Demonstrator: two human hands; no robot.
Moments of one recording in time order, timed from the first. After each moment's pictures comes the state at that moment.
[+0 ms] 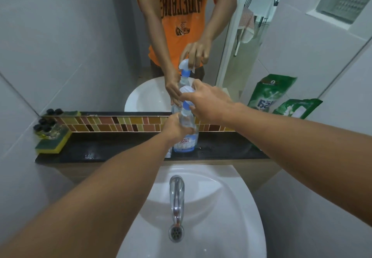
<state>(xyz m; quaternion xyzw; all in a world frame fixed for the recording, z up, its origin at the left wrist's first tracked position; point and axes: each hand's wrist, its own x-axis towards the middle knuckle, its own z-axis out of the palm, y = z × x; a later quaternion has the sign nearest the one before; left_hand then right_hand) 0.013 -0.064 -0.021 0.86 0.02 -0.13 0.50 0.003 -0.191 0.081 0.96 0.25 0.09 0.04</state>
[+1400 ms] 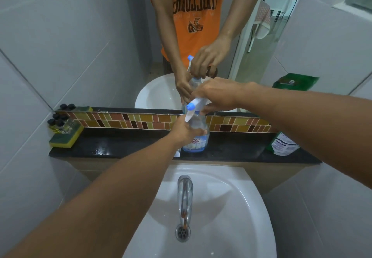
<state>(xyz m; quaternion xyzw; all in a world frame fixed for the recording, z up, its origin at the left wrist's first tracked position) 0.017 -0.058 -0.030 0.86 0.02 -0.13 0.49 0.055 -0.200 0.097 0.91 0.40 -0.05 0.08</state>
